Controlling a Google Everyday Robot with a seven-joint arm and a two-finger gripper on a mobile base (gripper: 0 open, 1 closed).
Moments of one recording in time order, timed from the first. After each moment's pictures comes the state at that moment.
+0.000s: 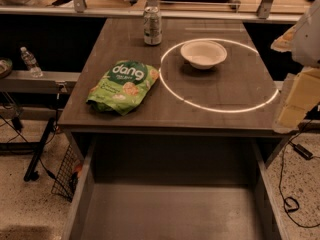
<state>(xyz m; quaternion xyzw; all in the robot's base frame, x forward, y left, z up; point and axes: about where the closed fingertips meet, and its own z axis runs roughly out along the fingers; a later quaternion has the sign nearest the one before) 0.438 -0.217 0.976 -0.60 0.78 -0.03 0.16</state>
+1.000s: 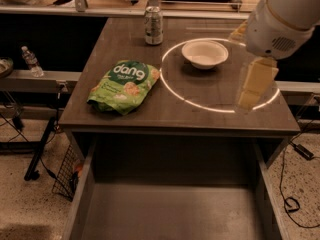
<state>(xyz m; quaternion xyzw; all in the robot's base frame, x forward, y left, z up) 0.495 -0.166 0.961 -0.66 0.73 -0.02 0.18</state>
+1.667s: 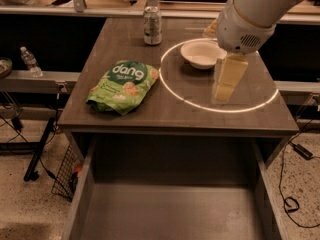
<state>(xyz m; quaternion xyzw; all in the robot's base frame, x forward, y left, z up) 0.530 -0.122 0.950 -0.70 0.69 -0.01 0.20</state>
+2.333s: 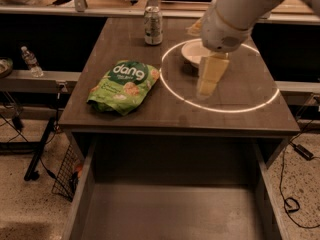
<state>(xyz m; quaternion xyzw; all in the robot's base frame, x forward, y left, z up) 0.570 -0.094 0.935 -0.72 0.66 -0.01 0.23</state>
